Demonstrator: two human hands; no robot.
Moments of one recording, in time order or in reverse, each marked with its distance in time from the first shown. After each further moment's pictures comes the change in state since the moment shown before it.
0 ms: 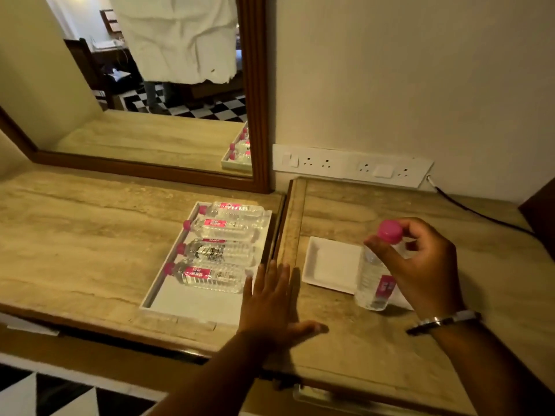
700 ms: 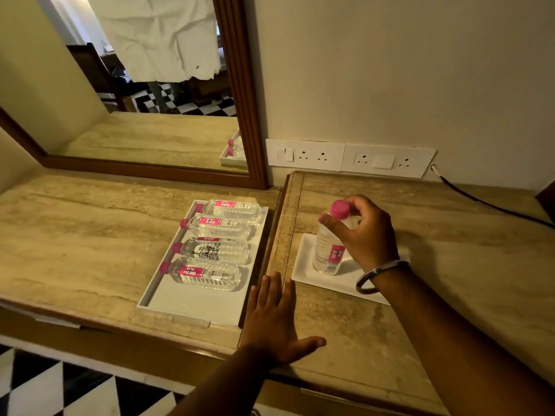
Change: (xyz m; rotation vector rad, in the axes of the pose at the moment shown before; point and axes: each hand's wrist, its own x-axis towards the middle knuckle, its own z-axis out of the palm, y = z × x) left_hand -0.008 0.020 0.035 0.095 -0.026 -0.012; right_hand 0.044 0.047 0.057 0.019 -0.125 0.018
